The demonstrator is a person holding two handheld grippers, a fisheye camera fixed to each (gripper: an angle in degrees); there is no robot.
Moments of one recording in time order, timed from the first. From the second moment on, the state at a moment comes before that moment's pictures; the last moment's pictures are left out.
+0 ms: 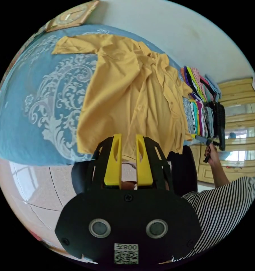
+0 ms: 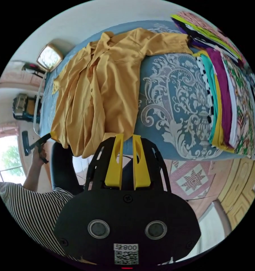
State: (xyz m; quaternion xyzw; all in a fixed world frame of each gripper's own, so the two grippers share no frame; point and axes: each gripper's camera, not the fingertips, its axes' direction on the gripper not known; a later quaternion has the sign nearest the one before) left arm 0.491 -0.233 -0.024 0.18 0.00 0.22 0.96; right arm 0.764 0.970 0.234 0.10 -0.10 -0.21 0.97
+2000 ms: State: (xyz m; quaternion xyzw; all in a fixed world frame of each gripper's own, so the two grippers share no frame) left arm 0.431 -0.232 0.107 0.15 -0.10 0.31 0.94; right arm 0.393 0.836 0.097 0.18 -0.10 -0.39 0.90
